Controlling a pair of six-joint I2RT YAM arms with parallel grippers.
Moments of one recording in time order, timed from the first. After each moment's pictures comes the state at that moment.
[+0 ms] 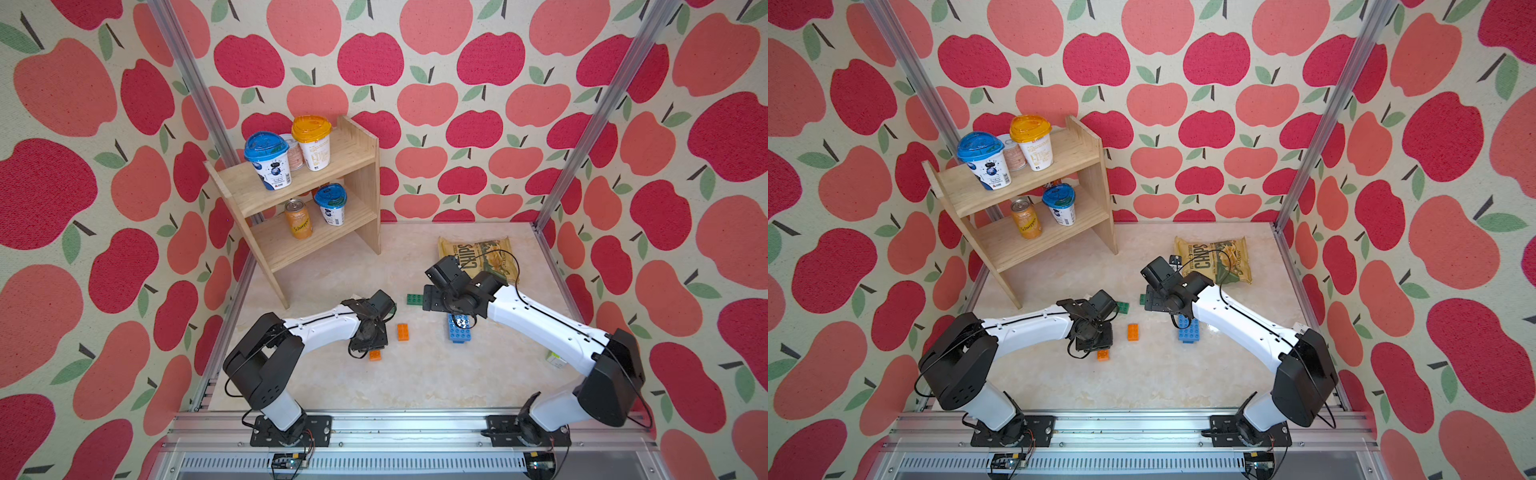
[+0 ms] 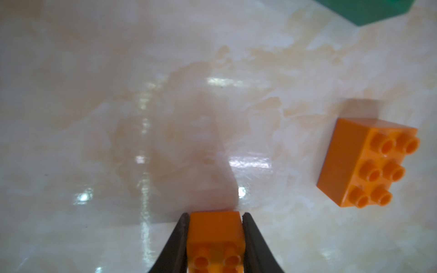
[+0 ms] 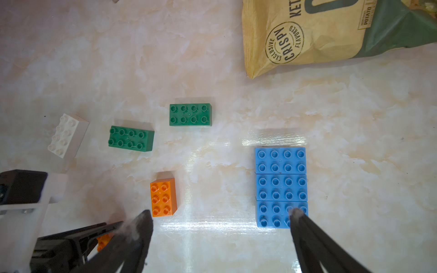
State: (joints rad) left arm -0.81 1.65 0.96 -0.65 0.03 -0.83; right arm 0.84 1.46 1.25 -0.89 0.30 0.76
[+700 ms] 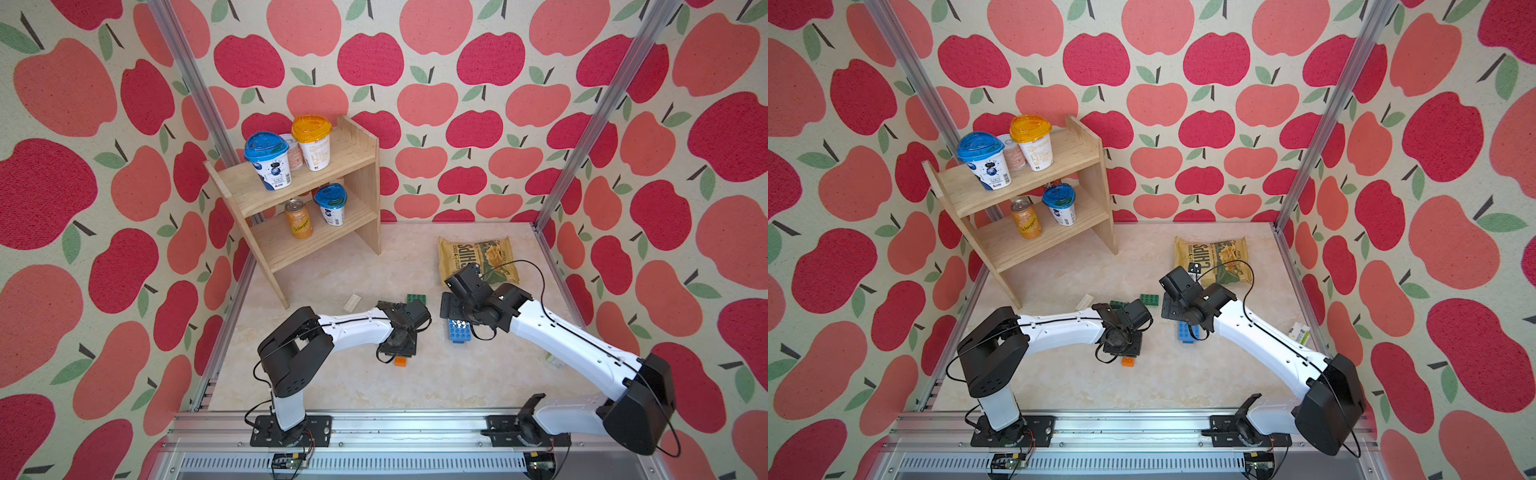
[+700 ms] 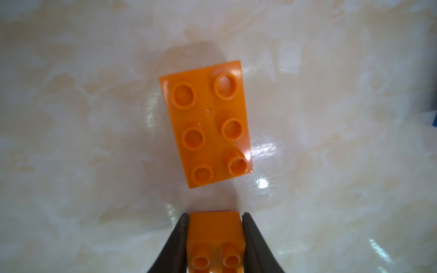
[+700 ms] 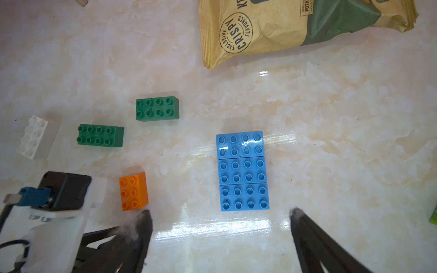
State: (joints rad) left arm -0.98 1.80 1.13 -0.68 -0.01 -0.82; right arm 0.80 1.32 1.09 -0.91 0.32 0.77
